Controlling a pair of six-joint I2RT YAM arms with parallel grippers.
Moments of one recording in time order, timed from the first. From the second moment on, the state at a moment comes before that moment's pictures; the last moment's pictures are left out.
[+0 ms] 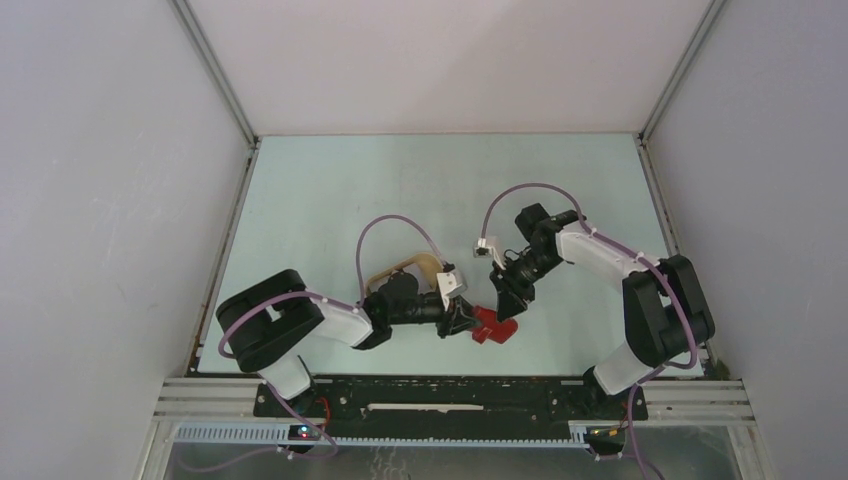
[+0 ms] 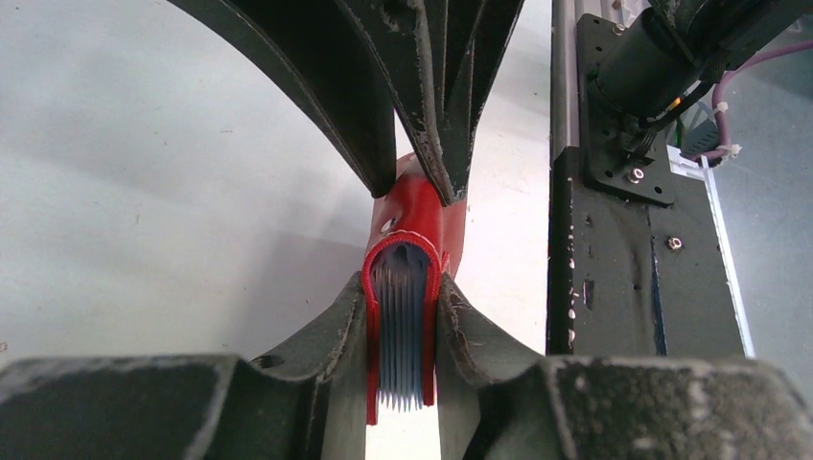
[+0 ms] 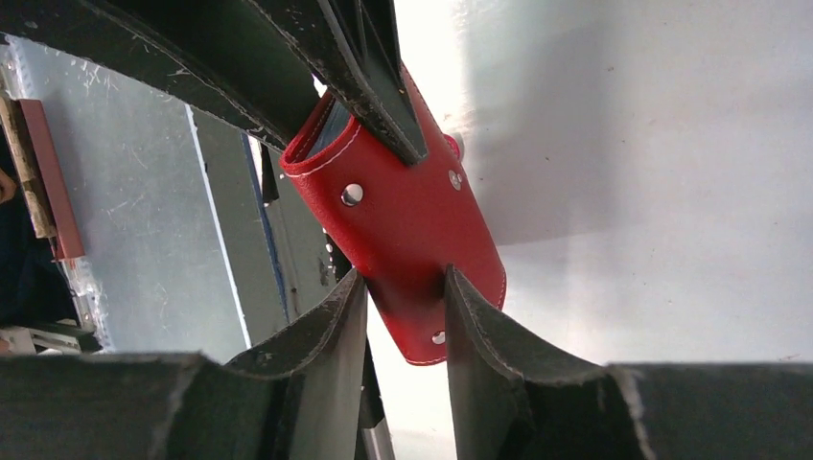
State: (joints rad) left arm -0.97 1.62 0.45 0.96 0.46 -0.15; right arm 0.41 1.58 1.01 -0.98 -0.84 -0.72
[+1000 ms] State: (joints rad) left arm -0.93 1.71 0.37 1.21 0.49 -0.23; right arm 0.51 1.68 1.07 -0.99 -0.81 -0.71
